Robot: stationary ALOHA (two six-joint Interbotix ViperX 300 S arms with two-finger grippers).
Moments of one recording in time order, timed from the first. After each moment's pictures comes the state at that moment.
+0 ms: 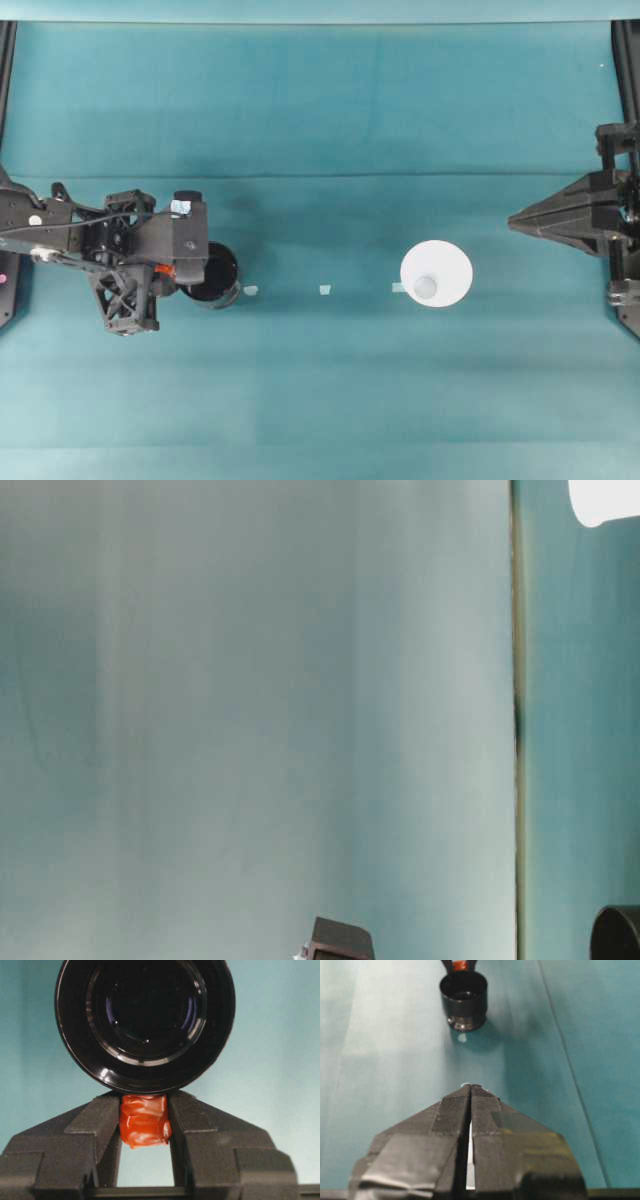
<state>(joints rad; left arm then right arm) 0.00 -0.20 0.88 0.02 0.51 -0.08 -0.04 -0.96 1.06 0.03 0.26 0.03</state>
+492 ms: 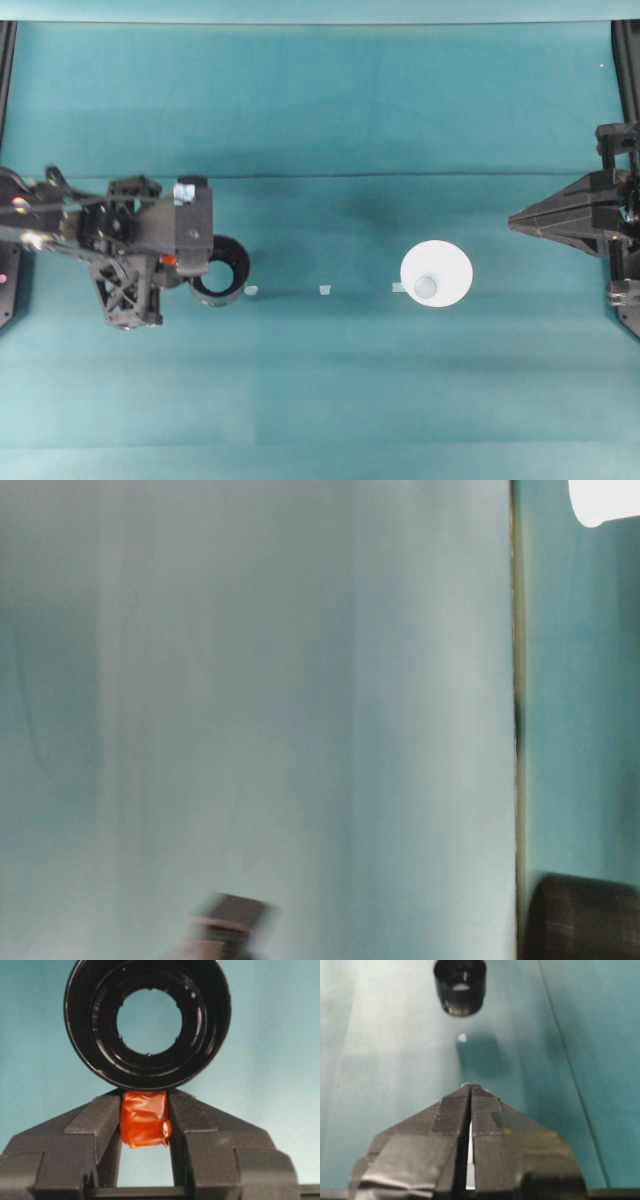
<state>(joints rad) 0.00 -0.30 0.71 0.02 0.72 -0.04 -0.05 -0.96 1.06 0.03 0.26 0.03</state>
